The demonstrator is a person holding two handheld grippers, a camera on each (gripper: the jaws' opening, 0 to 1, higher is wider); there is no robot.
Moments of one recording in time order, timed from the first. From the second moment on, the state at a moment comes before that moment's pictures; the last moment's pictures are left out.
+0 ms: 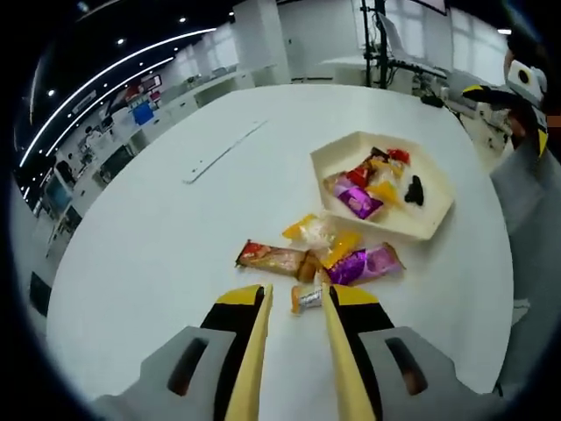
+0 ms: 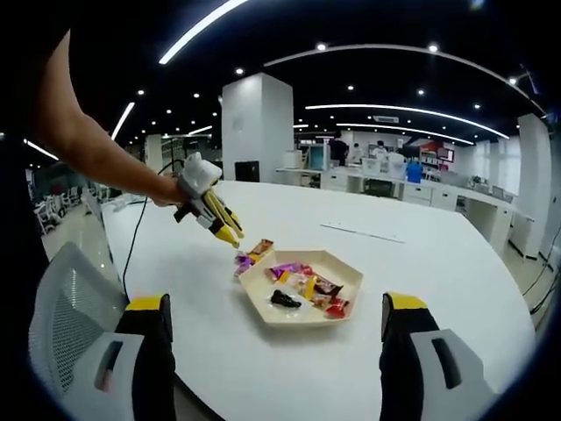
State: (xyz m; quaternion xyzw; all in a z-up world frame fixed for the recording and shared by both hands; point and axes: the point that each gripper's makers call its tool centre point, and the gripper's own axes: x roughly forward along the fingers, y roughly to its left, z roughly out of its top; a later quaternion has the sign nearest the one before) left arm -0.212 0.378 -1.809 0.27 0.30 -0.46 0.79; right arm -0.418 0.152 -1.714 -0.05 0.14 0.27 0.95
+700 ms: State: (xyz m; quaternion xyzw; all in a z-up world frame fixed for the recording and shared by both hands) left arm -0.218 0.372 -1.834 0.25 0.34 -0.46 0.78; right arm -0.418 0.152 -1.713 -0.05 0.14 0.27 0.95
